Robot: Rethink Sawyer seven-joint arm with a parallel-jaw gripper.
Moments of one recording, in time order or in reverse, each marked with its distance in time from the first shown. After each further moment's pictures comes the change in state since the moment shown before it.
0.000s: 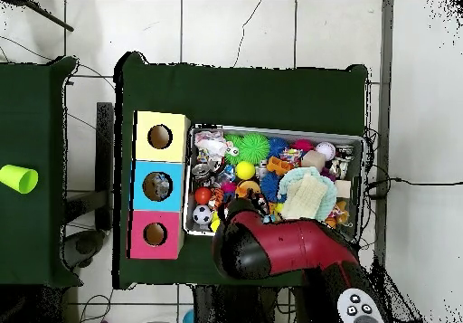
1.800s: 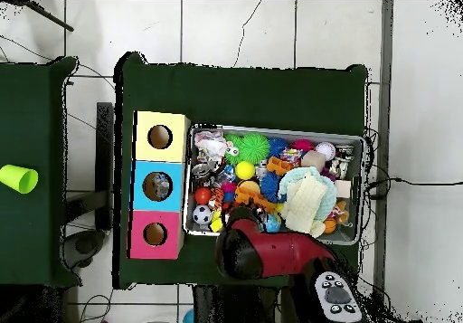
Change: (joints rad) arm 0.143 0.244 -0.243 -0.040 0.089 -0.258 0.000
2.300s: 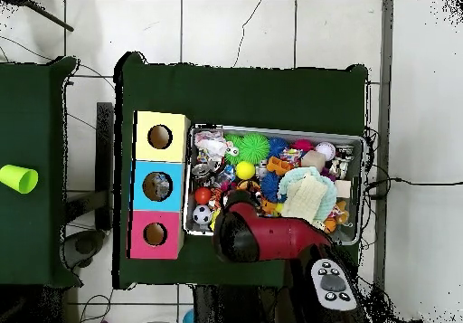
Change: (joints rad) arm 0.031 0.020 -0.002 -0.078 0.067 0.000 0.000
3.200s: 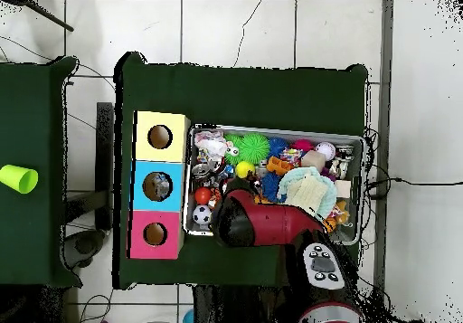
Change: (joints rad) arm 0.051 0.081 -0.041 -0.086 0.069 0.000 0.000
